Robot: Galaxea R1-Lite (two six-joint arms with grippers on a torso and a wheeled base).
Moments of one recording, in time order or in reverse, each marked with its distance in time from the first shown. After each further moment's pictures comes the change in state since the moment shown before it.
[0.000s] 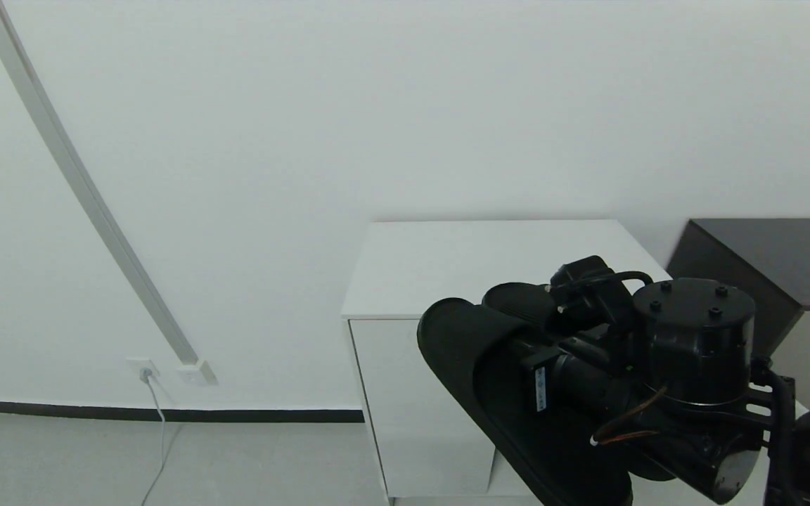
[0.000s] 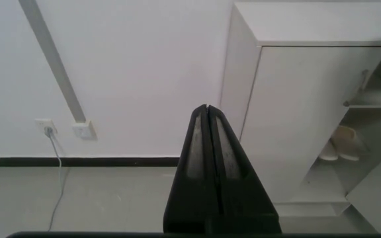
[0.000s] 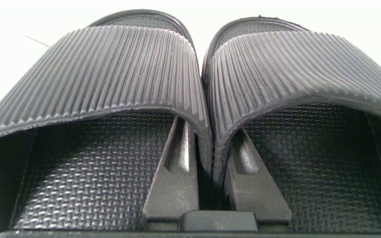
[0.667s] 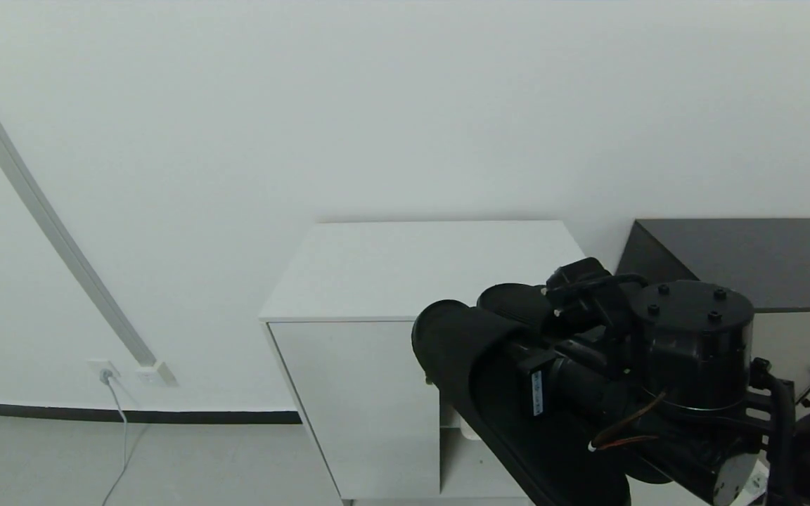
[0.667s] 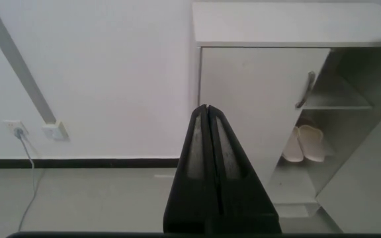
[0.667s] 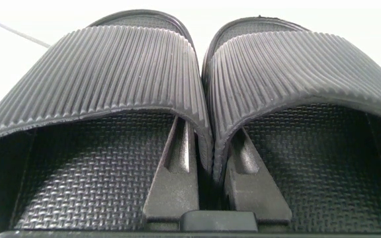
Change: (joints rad) left arm 0.000 0.000 0.000 -0.001 0.000 0.000; right arm 0.009 0.000 0.000 -0.001 -0.002 0.001
